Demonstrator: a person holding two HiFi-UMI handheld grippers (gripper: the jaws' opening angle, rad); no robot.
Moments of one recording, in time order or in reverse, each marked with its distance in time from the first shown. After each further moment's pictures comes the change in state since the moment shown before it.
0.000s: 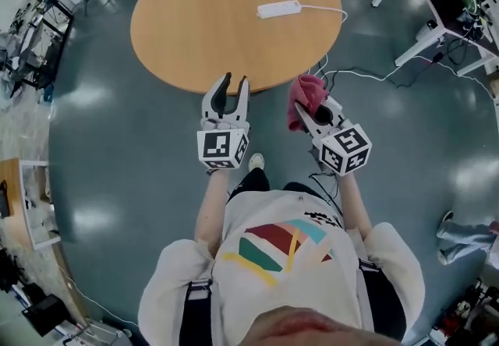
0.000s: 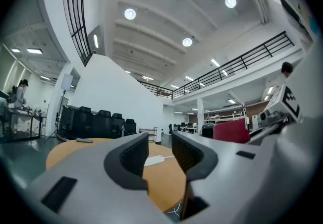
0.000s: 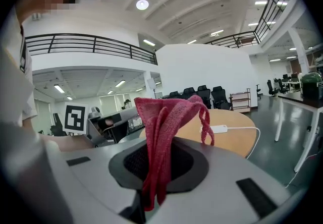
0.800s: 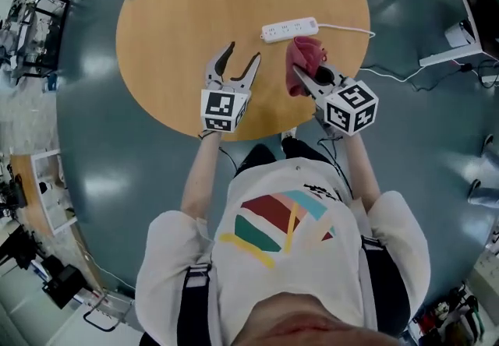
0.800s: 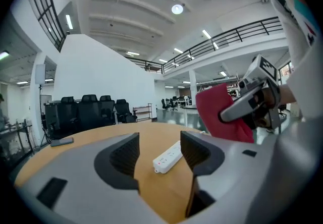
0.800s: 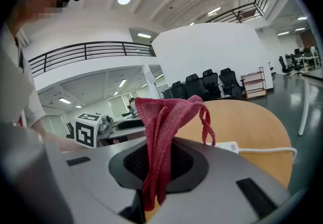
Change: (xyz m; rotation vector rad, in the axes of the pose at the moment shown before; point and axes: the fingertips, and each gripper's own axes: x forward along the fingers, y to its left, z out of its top) left arm 0.422 0.026 0.017 0.111 0.305 -0.104; right arm 0.165 -0.333 0.218 0.099 0.122 0.155
